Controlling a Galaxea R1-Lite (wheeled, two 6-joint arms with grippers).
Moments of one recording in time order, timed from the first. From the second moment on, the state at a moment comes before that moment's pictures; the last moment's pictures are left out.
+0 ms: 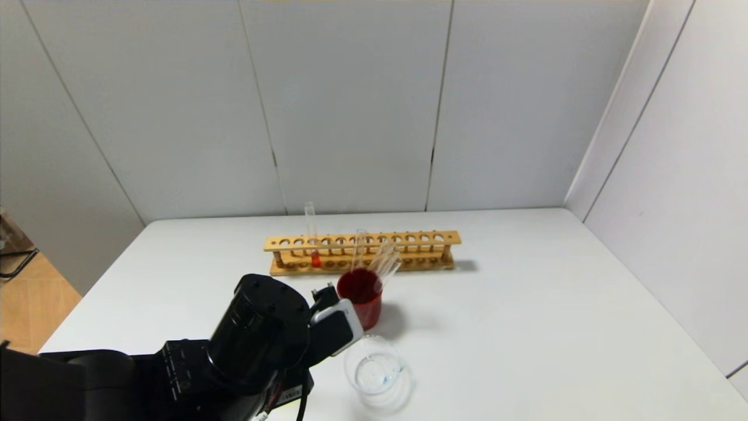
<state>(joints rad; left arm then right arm) -0.87 1.66 -0.60 -0.39 0.54 0.58 0.00 0.00 -0.01 0.01 0.00 0.01</state>
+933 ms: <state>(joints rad) -0.89 1.77 -0.68 -0.39 0.57 0.94 0.00 0.00 -0.01 0.01 0.00 0.01</state>
